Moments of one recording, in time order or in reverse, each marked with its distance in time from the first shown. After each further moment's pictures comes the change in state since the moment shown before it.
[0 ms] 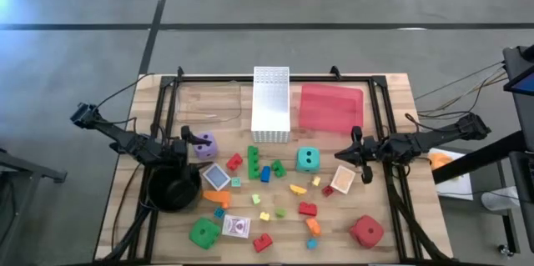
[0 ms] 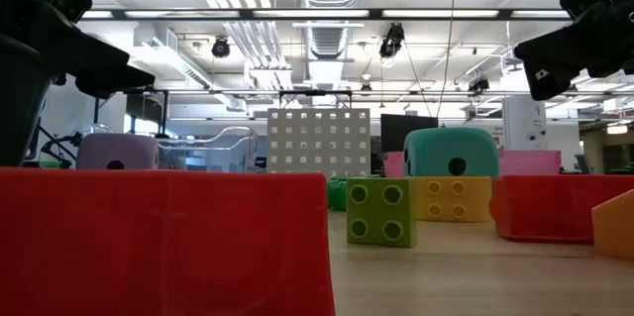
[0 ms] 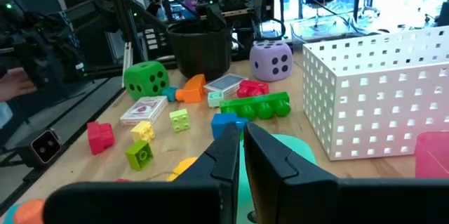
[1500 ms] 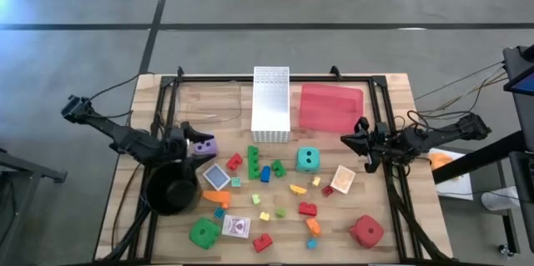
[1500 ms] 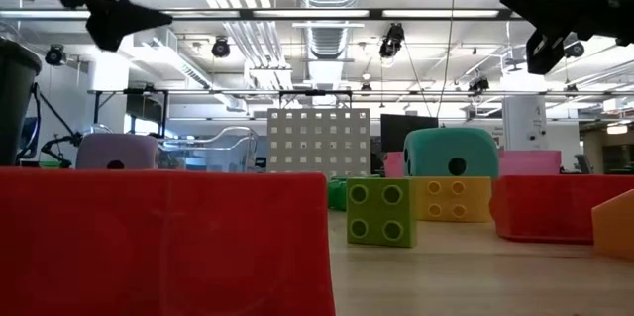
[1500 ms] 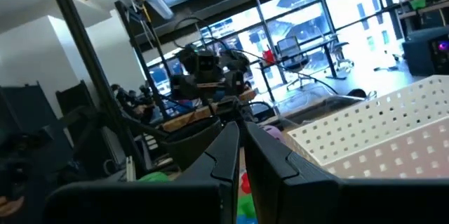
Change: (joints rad) left arm 0.000 0.330 0.328 0.035 -0.050 -0.287; right arm -0.005 0.008 0.007 0.323 0.158 0.129
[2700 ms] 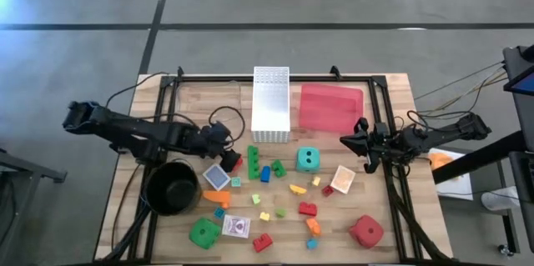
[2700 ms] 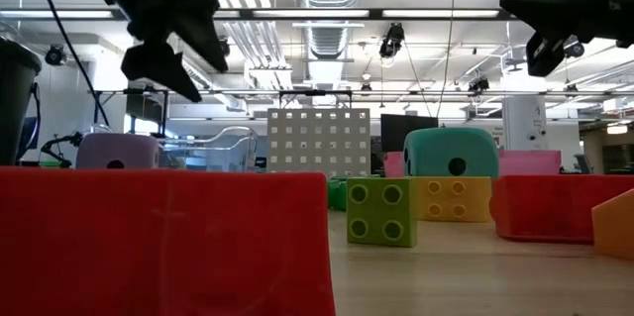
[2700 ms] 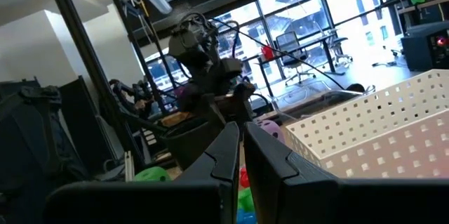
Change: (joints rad) left arm 0.339 0.683 0.458 -0.537 0.375 -0.454; right arm 0.000 0.000 0.000 -0.027 -0.002 0.001
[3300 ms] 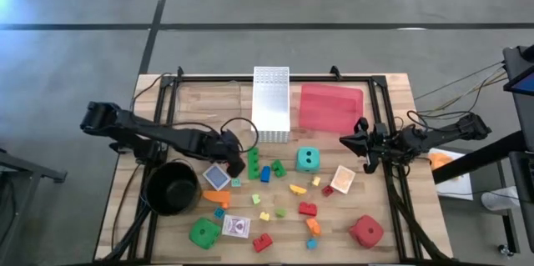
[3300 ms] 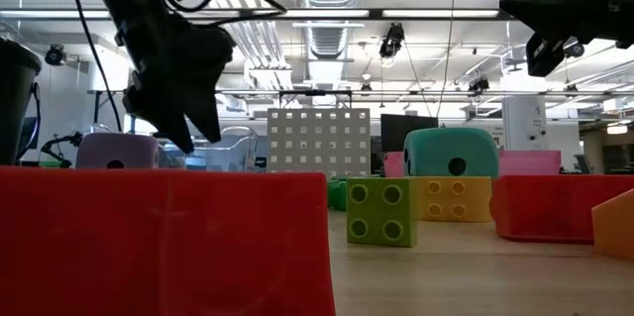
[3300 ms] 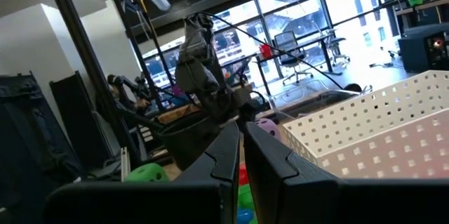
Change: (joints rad) left arm 0.007 0.225 0.001 -0.010 0.004 0.027; right arm 0.000 0.000 0.000 -0.006 0.002 -0.024
